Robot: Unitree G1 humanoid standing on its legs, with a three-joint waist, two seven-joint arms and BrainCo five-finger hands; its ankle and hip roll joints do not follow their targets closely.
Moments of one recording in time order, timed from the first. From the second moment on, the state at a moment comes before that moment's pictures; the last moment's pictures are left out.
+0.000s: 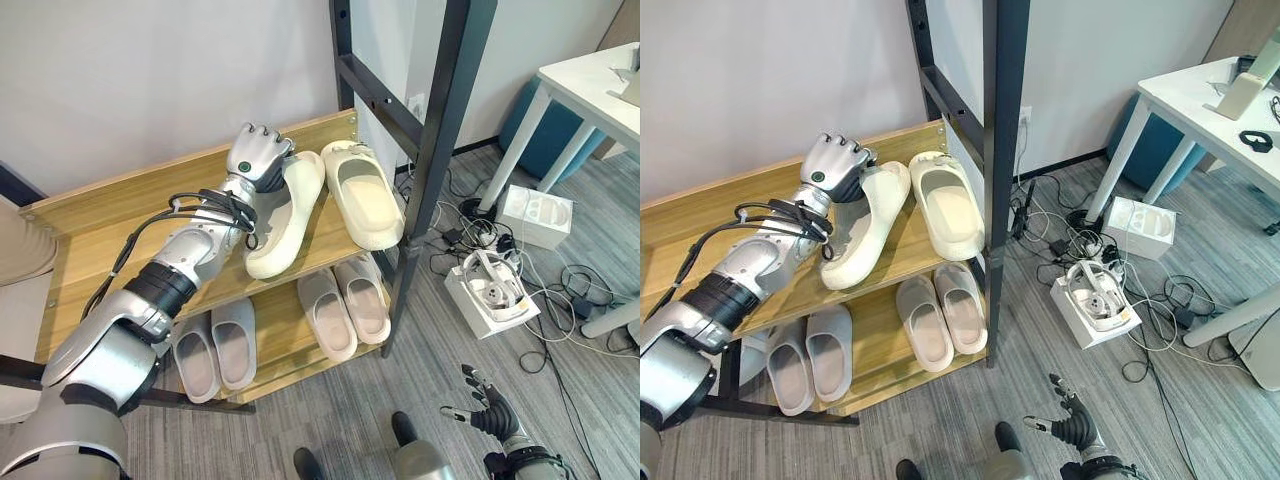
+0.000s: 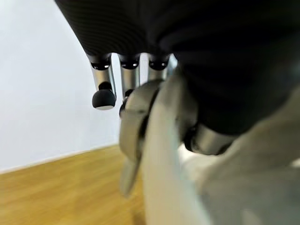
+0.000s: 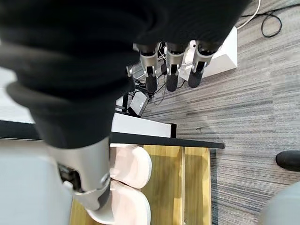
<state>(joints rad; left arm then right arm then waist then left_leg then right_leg) -0.98 0.70 -0.70 0.56 0.81 0.07 0.37 0.38 -0.45 0.21 0.22 0.10 -0.17 -0.12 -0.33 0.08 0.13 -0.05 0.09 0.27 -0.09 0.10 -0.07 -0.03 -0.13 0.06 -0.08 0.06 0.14</state>
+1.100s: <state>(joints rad) -0.24 0.57 -0.33 -0.05 -0.07 -0.10 0.16 0.35 -0.38 0.19 0.23 0.11 -0.11 -0.08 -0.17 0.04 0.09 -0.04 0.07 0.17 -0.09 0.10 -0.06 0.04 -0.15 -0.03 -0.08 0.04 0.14</state>
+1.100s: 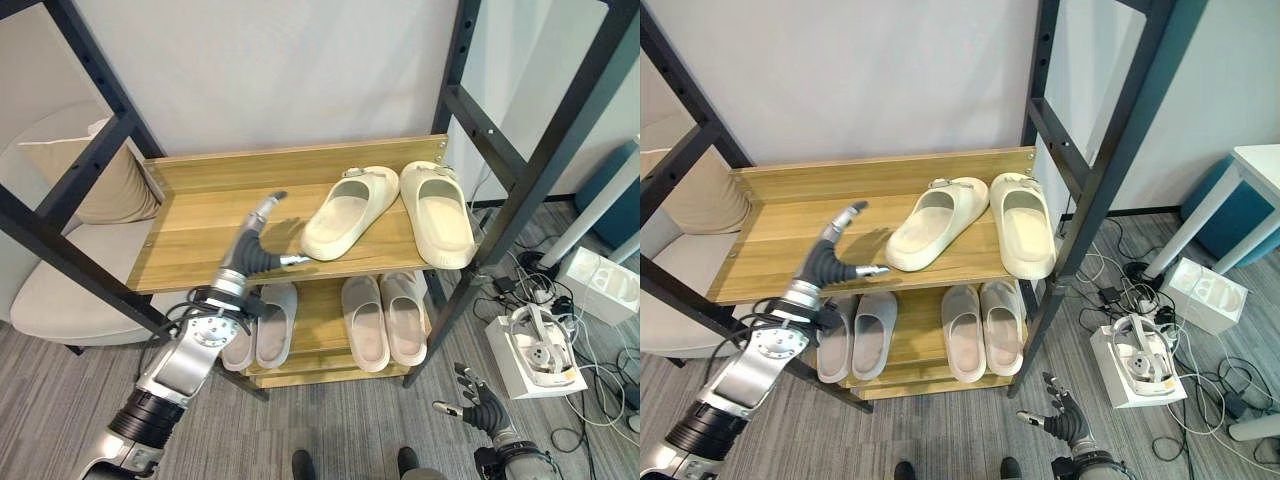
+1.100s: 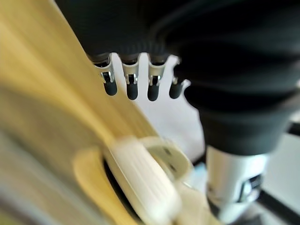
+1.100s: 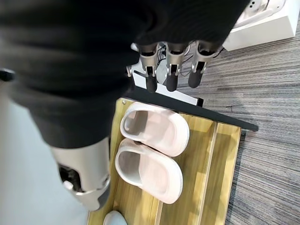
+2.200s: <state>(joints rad) -0.36 0.47 -0.34 -0.14 -0.65 -0.13 0.17 0.35 -0.44 0.26 0.23 0.12 -0.08 -0.08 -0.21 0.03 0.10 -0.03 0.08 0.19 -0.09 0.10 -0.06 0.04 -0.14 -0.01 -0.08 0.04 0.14</state>
